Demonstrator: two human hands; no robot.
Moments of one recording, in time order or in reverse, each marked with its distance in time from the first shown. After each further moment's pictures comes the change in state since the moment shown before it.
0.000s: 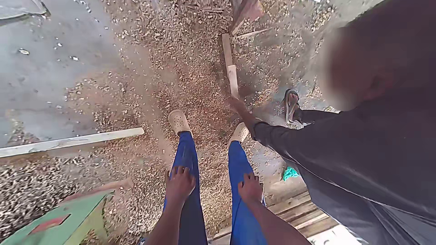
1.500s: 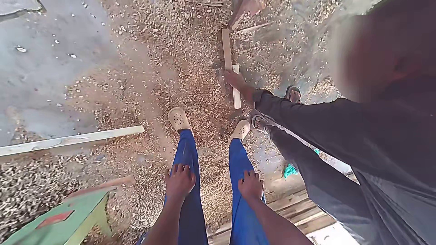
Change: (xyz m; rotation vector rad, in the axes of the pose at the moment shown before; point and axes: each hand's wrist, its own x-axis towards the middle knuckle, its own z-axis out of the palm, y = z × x) left_hand 0.002 0.002 -0.004 0.024 -0.041 -0.003; right_hand 0.003 -0.003 -0.004 -0.011 -0.022 0.015
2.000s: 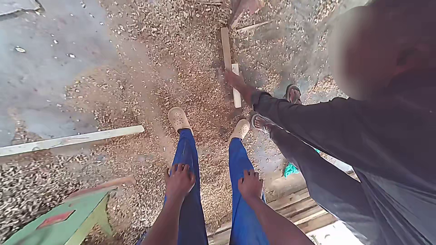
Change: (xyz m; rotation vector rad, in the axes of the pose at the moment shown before) left_hand 0.000 0.000 0.001 0.008 -0.008 -0.002; right_hand -0.001 0.002 0.002 0.019 0.016 -0.010
